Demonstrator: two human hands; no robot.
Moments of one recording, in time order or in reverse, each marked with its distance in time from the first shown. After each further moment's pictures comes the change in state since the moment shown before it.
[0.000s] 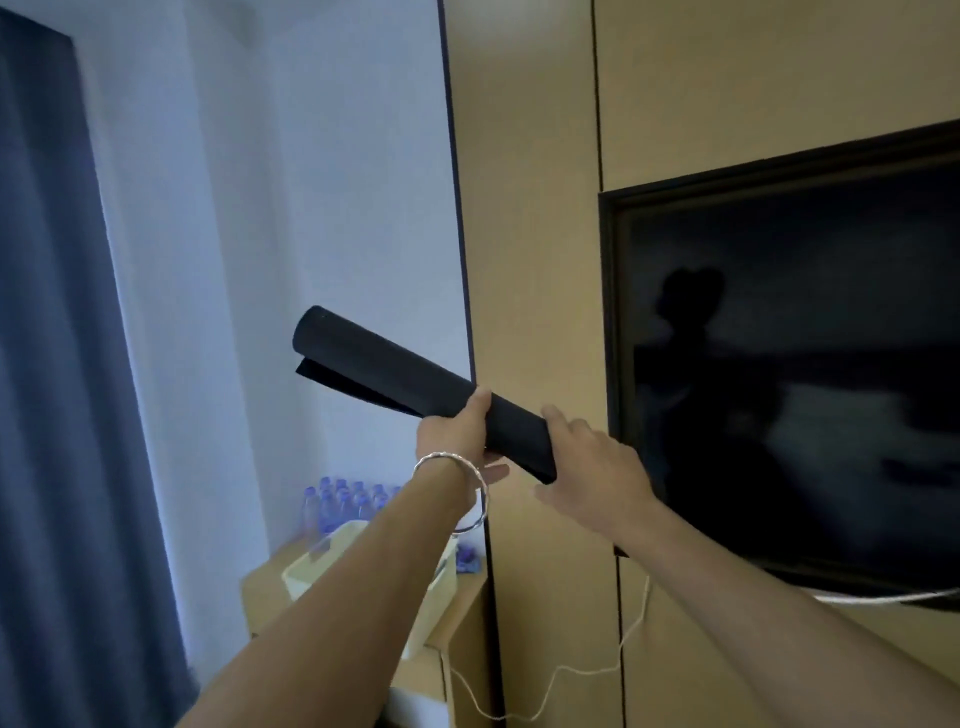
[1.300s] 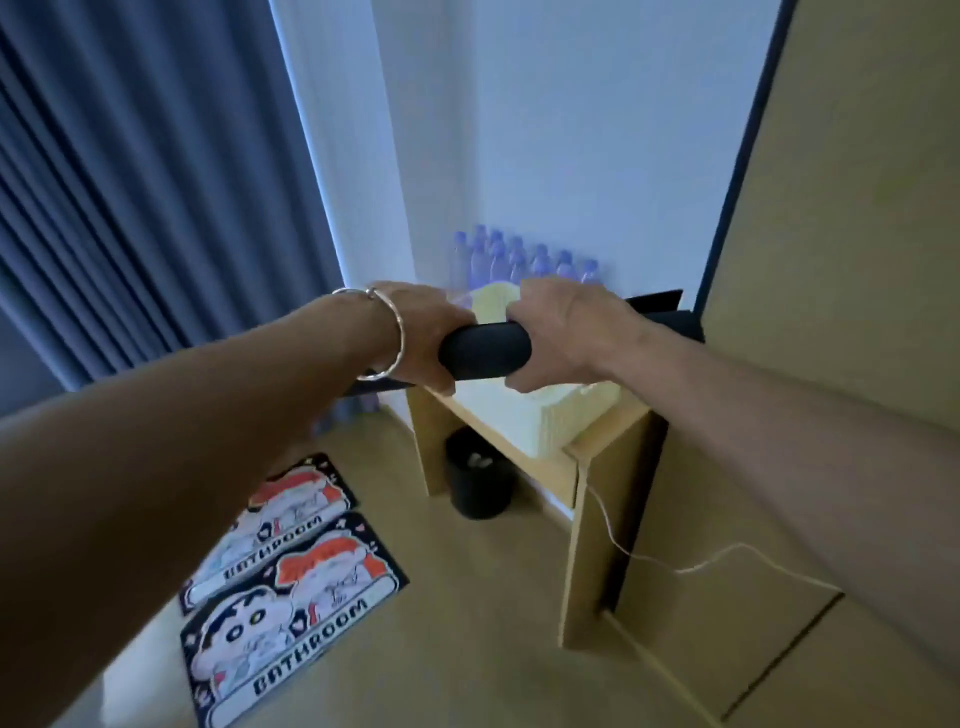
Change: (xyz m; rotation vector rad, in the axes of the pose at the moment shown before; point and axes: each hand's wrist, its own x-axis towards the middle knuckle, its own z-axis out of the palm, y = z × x) left_hand 0.219 -0.184 -0.178 2.036 -0.344 0.089; right_hand 0.127 -0.117 0.333 0.117 -0.373 -0.784
